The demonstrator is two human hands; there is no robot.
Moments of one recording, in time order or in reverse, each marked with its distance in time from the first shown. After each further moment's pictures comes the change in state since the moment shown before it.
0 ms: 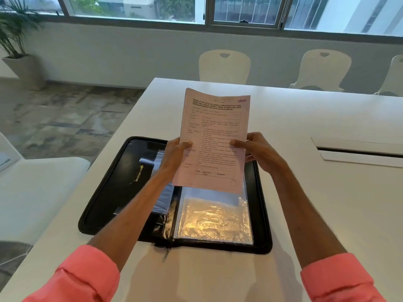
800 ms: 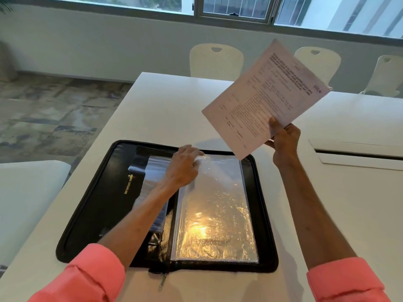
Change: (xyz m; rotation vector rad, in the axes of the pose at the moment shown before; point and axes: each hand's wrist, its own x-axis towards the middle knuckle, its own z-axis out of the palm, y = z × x) left_hand 0.067 -0.072 0.023 0.894 -0.197 0.383; right_hand 0.040 0.003 -0.037 0.319 0.705 -0.142
